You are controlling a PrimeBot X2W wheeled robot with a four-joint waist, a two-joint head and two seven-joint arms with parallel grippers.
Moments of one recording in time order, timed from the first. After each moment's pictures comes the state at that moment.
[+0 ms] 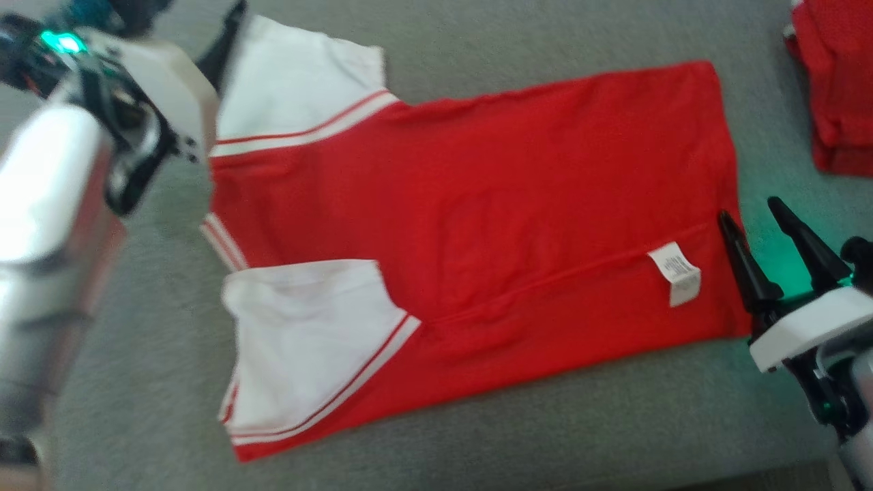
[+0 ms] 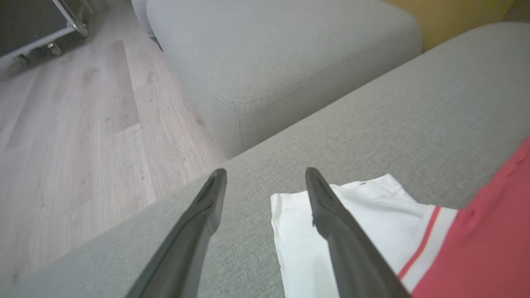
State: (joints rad) left arm -0.97 0.42 -0.57 0.53 -0.46 -0.13 0.31; right arm -0.21 -0.50 0.28 0.25 0.54 0.13 -0.07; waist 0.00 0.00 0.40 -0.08
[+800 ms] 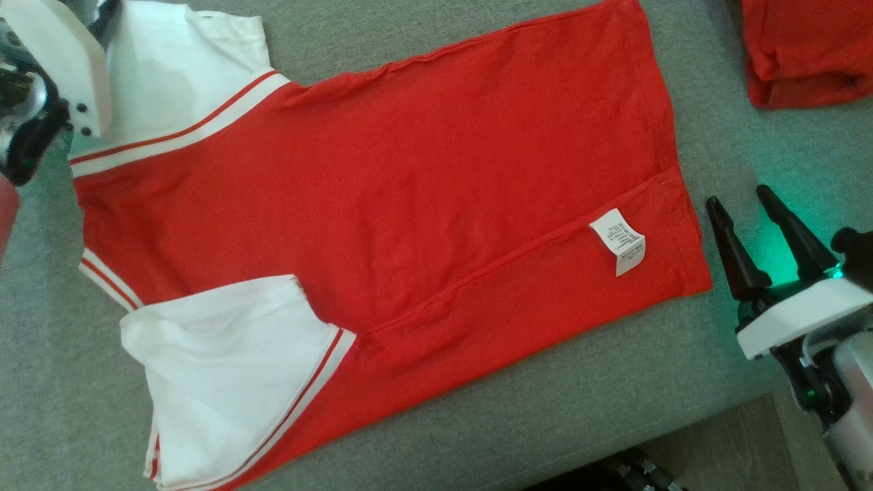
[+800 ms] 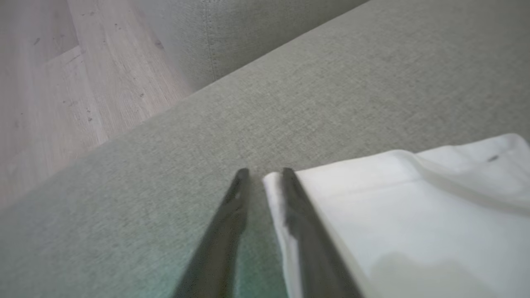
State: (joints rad) left arm -1.14 0.57 -0.76 0.74 -0.69 -0.13 0.43; right arm -0.27 -0.48 0.34 0.32 0.58 0.13 -0.15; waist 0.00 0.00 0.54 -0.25
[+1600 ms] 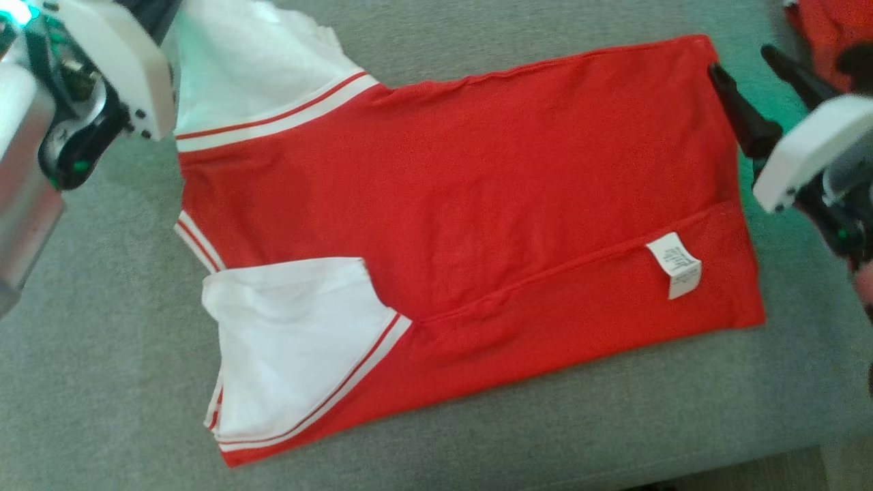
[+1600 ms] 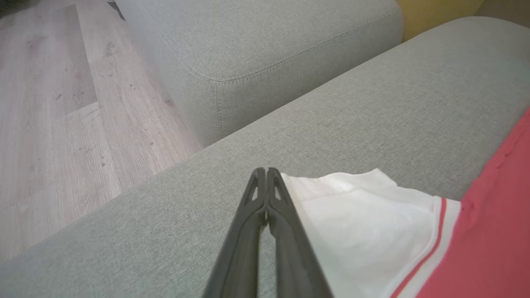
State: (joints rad) left arm -1.17 0.59 -0.96 0.58 -0.89 -0.13 0.28; right arm -0.70 -0.55 0.50 0.45 0.67 0.13 0.16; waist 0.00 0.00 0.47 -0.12
